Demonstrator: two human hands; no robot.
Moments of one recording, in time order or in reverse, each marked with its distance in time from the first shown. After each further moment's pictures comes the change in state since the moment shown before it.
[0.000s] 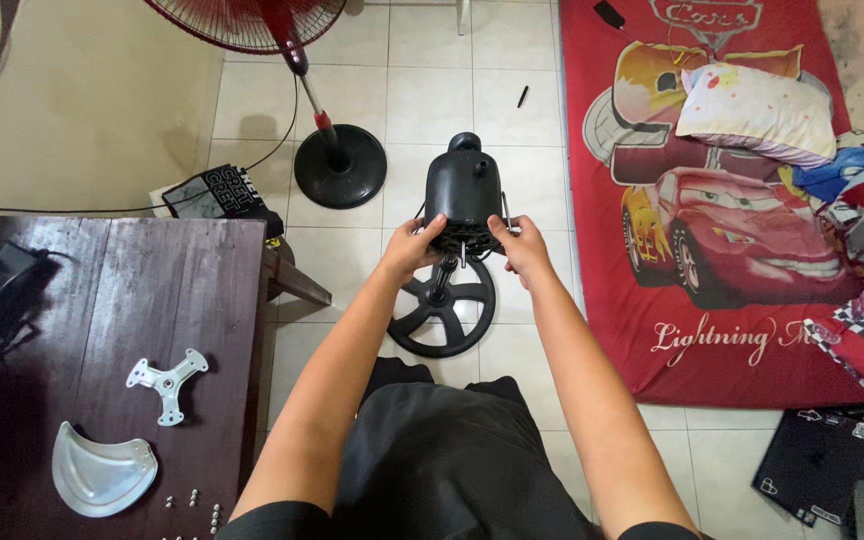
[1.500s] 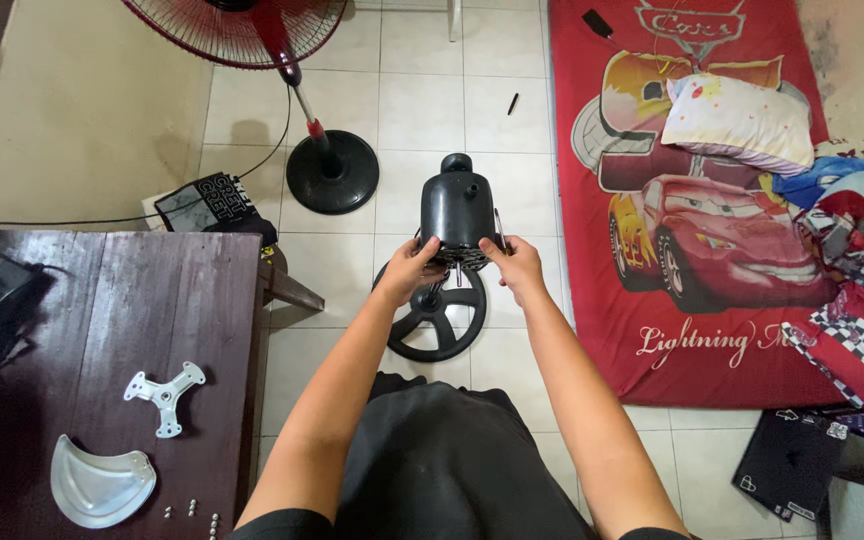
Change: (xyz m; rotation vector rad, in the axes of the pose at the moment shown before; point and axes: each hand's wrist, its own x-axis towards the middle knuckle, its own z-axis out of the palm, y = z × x) left_hand -0.011 -0.006 0.008 -0.094 -0.126 -0.022; right_hand -0.012 -0.008 -0.006 -0.036 0.041 -0.010
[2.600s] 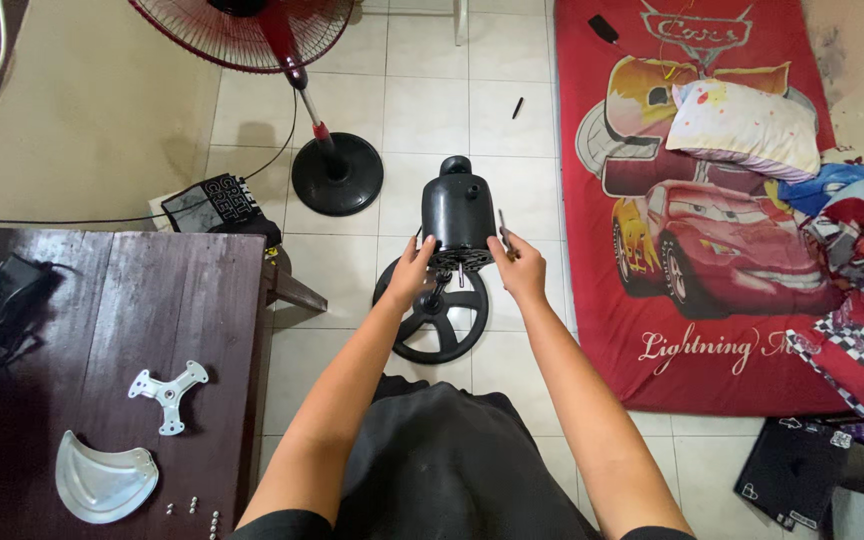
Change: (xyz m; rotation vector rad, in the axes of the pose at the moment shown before) left_hand 0.015 -0.018 0.002 0.130 0.224 -0.032; right_hand -0.004 0.002 0.000 -0.187 0.193 -0.278
